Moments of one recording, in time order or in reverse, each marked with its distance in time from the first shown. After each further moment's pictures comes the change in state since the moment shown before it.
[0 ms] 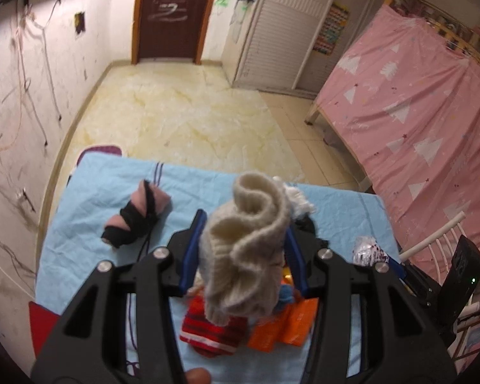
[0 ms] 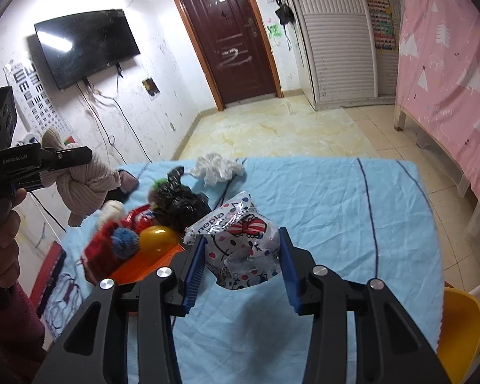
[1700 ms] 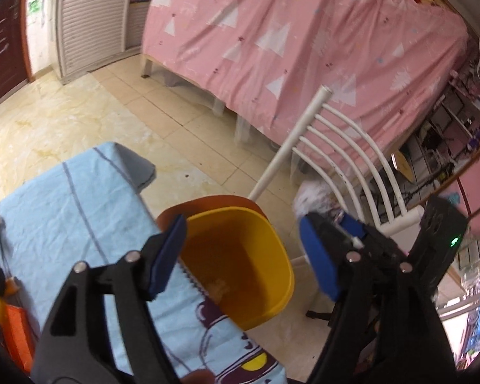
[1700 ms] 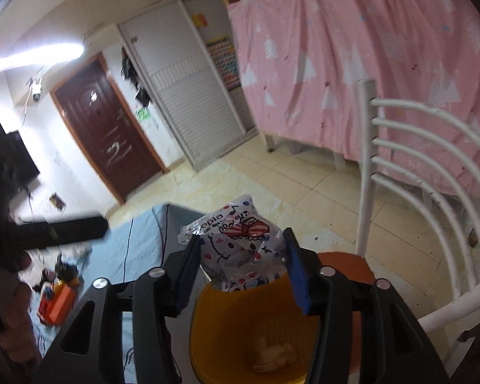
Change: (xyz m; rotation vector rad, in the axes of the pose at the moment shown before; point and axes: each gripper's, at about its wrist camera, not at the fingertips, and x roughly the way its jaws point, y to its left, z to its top) left arm 0.064 -0.348 -0.087 0.484 0.257 -0.476; right arm -0.195 -0.210 -0.104 0.406 -0.277 -0.394
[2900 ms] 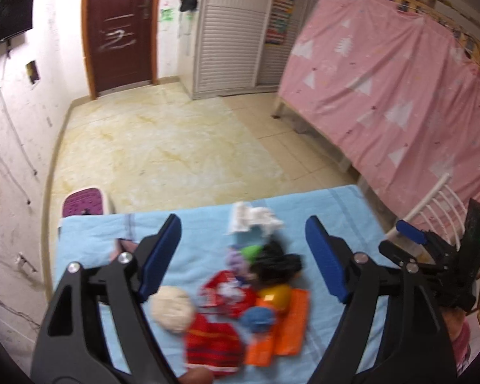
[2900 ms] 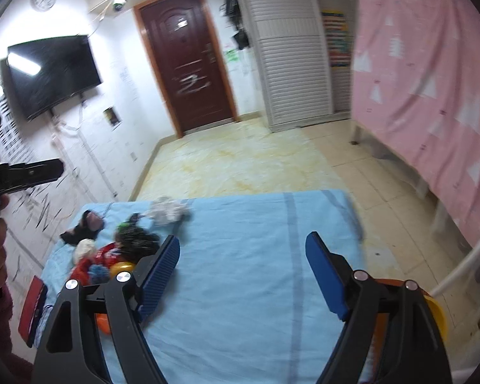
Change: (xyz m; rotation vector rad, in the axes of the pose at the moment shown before) left arm -0.220 0.264 -0.067 -0.251 -0.212 0.435; right arm 0.096 0.270 -0.005 -0.371 0.186 0.253
